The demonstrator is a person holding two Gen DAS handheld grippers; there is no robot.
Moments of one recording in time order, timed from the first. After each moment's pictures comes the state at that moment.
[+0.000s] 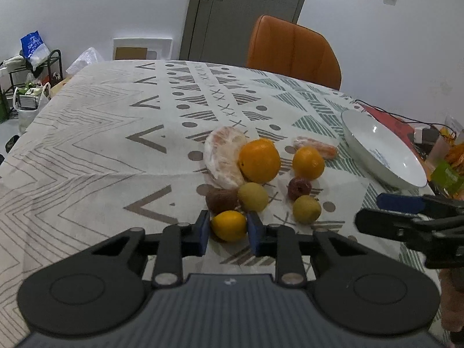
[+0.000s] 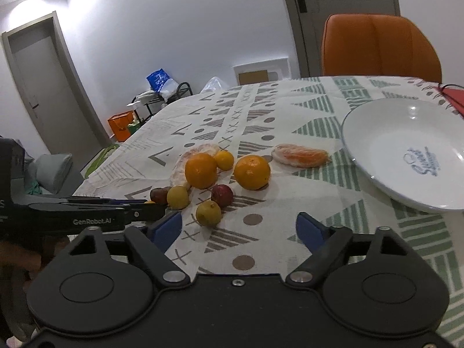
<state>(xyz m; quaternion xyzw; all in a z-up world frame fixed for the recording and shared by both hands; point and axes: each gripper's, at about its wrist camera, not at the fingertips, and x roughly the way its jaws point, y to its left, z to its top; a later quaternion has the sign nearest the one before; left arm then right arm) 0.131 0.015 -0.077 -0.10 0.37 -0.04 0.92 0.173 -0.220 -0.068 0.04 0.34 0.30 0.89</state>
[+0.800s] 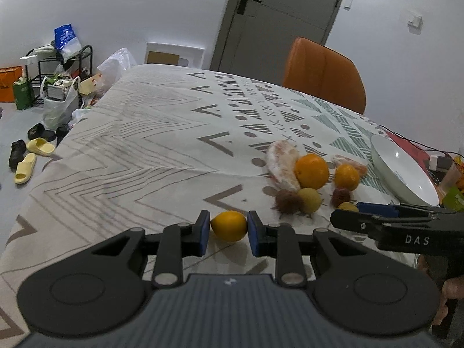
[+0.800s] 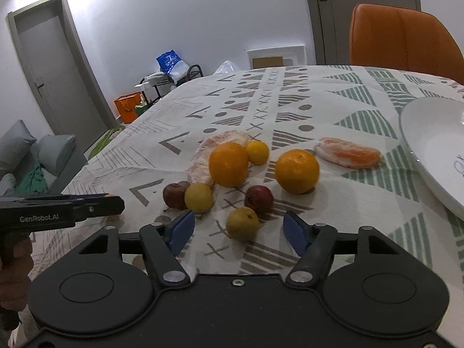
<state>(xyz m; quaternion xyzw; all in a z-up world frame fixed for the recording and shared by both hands) 0.101 0.070 -0.072 -0.14 0.35 0.01 0.93 0.189 -0.165 -0.083 0.00 0.36 0.32 0.88</state>
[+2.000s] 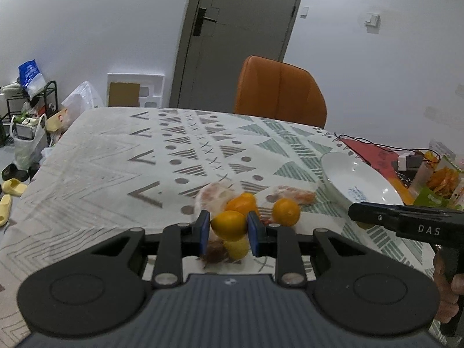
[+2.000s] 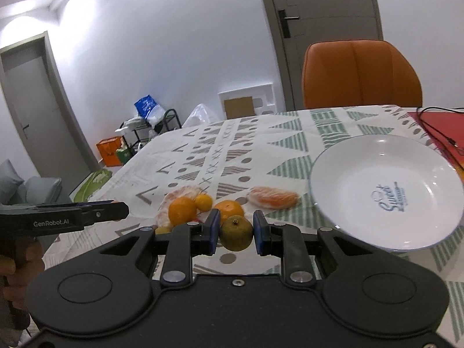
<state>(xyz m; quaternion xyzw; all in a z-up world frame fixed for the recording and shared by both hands) 0.122 0.016 -0.031 -0.10 0.30 -0.06 0.95 0.180 -0.248 -0.034 0.05 0.29 0.26 0.92</state>
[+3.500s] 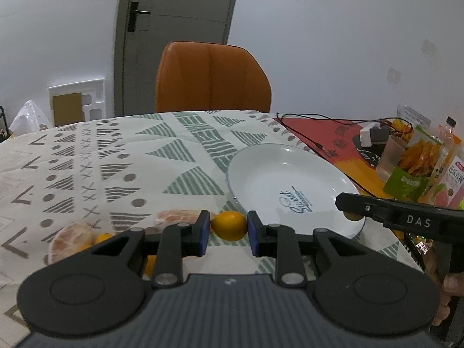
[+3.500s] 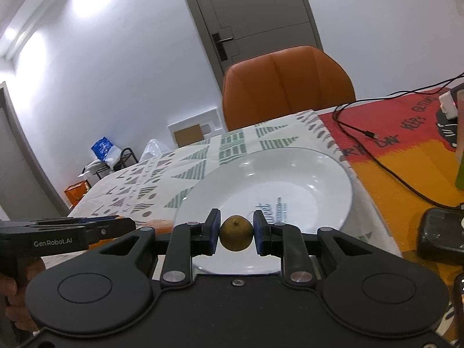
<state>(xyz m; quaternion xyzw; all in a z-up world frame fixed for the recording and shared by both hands) 0.202 -0.127 -0.032 -0.04 0.31 -0.14 0.94 0.218 -0.371 -0.052 0.12 0.27 0.18 0.94</state>
